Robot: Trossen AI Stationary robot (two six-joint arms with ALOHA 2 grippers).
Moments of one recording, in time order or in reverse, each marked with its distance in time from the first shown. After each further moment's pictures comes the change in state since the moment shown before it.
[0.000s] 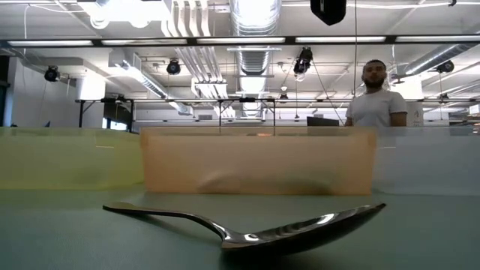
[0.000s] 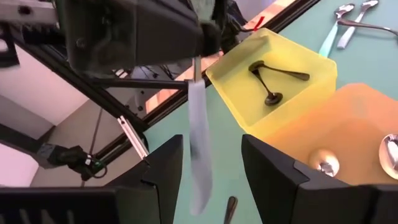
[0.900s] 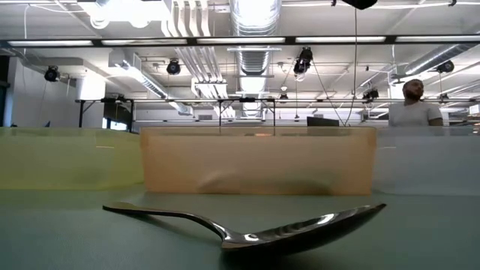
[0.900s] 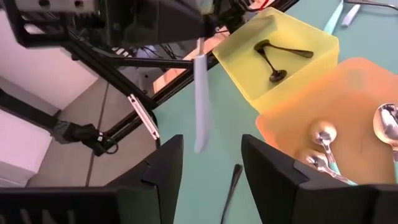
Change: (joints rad) left arm -0.053 -0.016 0.000 -0.075 -0.027 -0.047; right arm 0.084 -0.085 0.001 -0.157 0.011 0.062
